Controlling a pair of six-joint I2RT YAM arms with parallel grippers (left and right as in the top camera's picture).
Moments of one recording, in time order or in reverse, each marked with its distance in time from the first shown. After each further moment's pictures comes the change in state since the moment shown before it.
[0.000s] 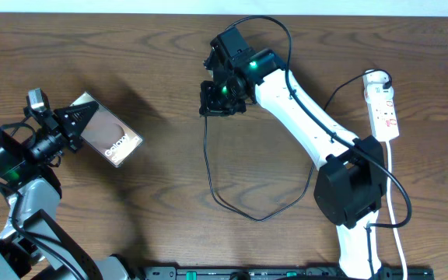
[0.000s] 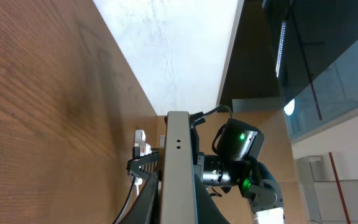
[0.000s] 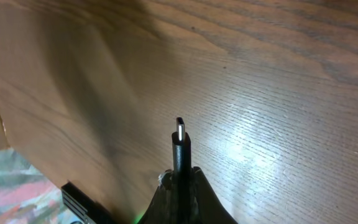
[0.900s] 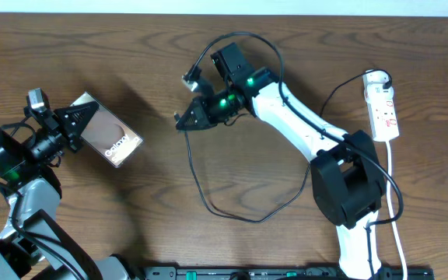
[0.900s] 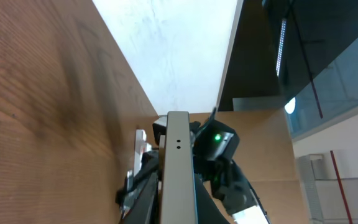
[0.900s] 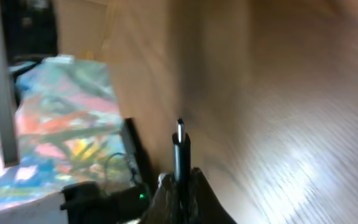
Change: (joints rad) left arm 0.000 0.000 0.000 0.000 0.003 0.008; right arm 0.003 0.000 -0.223 0.339 -0.510 -0.249
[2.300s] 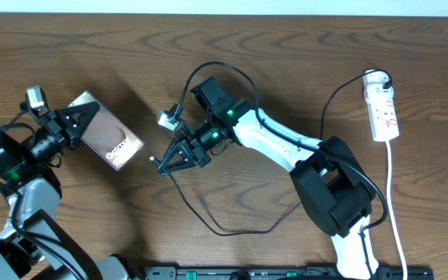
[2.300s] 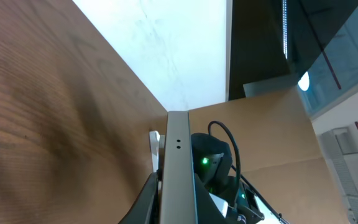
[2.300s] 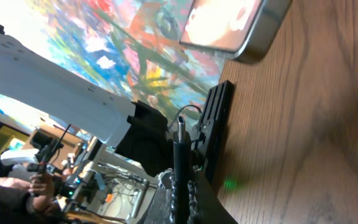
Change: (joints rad) left arm 0.000 0.000 0.000 0.031 0.021 0.145; right arm 0.128 0.000 -0.185 0.224 -0.489 -0.425
